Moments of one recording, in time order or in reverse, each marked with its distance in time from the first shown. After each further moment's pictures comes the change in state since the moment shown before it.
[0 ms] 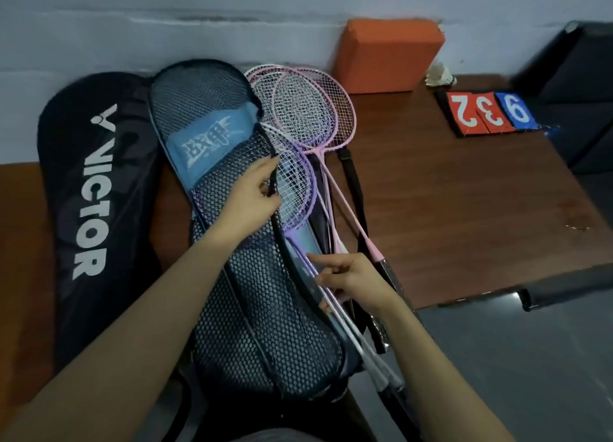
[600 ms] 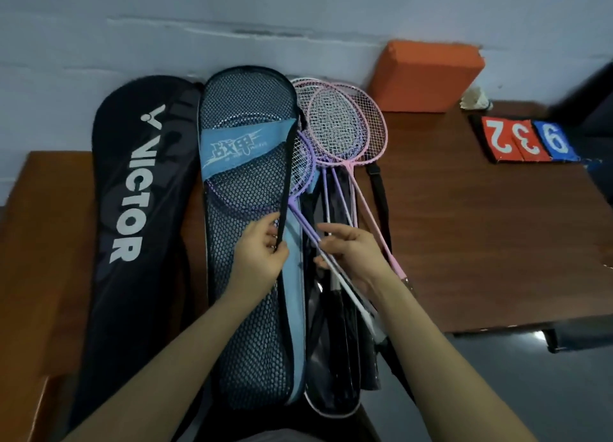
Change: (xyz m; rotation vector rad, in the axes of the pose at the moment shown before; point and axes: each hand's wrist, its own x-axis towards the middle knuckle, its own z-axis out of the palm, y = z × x) left_hand -0.073 -0.043 0.017 -0.074 0.290 -0.039; right_hand 0.041 -0.044 0.030 0.276 0.148 0.005
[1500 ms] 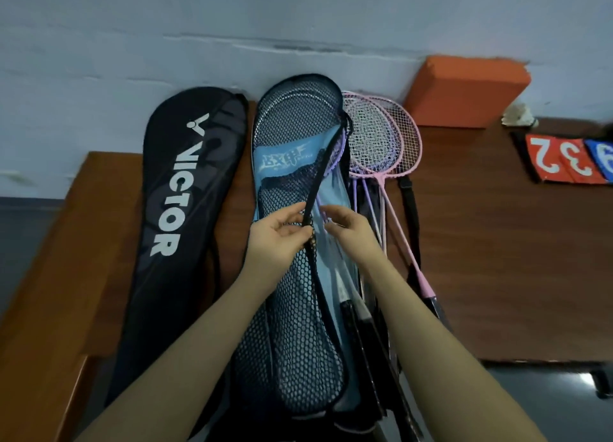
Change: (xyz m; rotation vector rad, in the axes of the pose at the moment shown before) left_hand 0.013 0.028 -0.022 -0.453 0.061 -0.202; right_hand 0.056 -0.004 0.034 -0.454 -0.058 -0.322
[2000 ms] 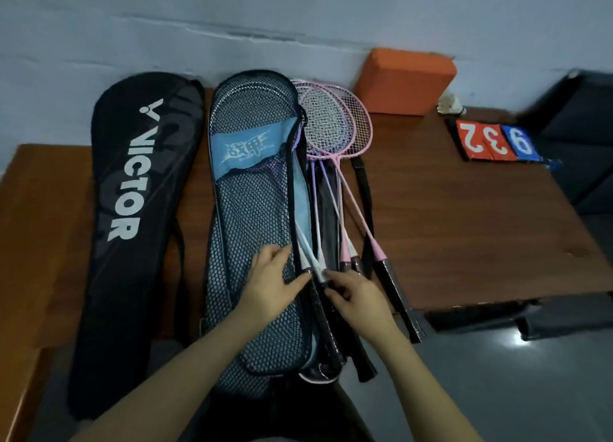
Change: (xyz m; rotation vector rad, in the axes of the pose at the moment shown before) left_hand -0.067 -0.075 0.013 0.751 -0.277 0.146; right_hand -0.155 0.063 -0.032 -0.748 0.087 -0.092
